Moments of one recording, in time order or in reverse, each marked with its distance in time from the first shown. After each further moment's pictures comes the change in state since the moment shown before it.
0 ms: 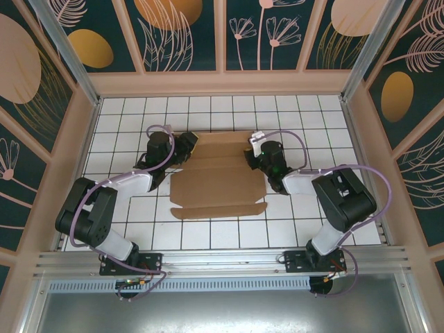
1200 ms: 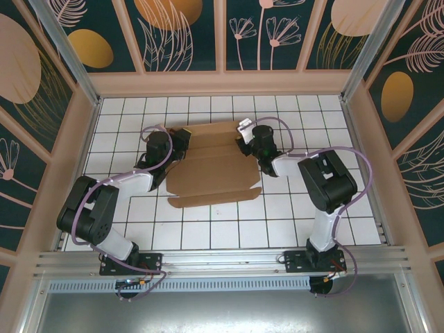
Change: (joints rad) left arm 0.002 0.016 -0.003 0.075 -0.172 -0.147; right arm -0.024 0.225 0.294 -0.076 -0.032 -0.172
